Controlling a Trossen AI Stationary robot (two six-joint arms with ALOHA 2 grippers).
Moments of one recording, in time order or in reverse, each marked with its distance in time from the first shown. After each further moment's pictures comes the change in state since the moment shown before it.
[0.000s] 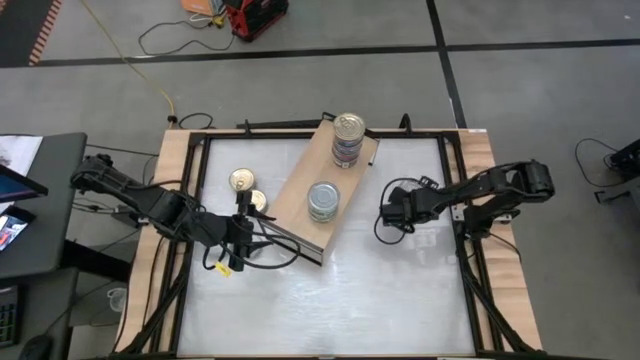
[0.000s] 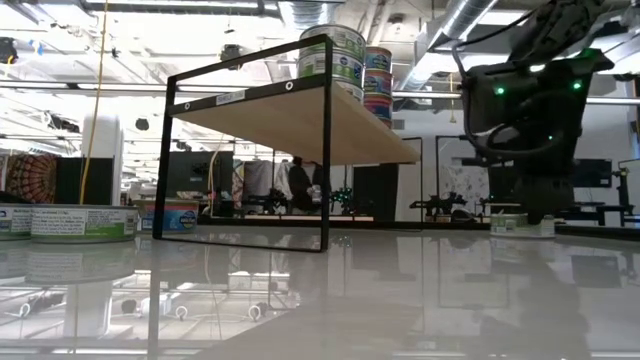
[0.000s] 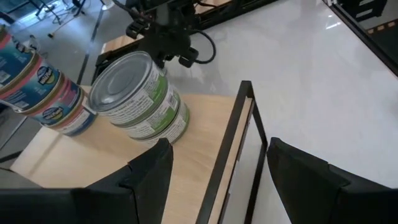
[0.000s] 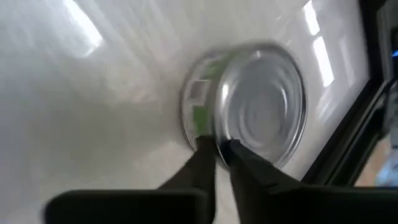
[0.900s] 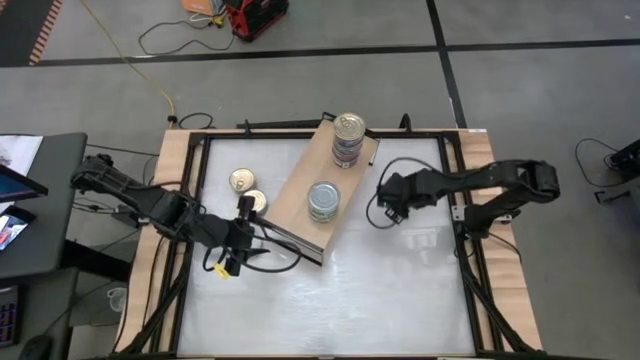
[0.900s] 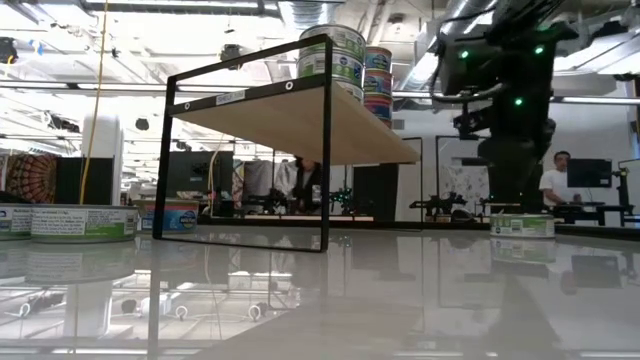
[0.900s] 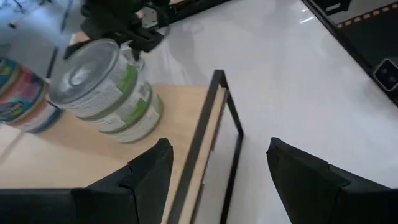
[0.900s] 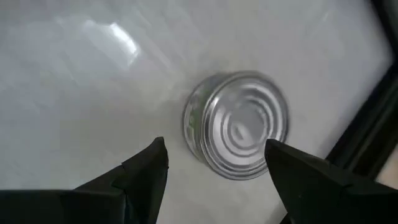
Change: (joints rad) left arm -0.001 0.004 -0.002 -0.040 0.100 -0.032; right arm -0.105 -0.076 0.177 -0.150 -0.081 0.020
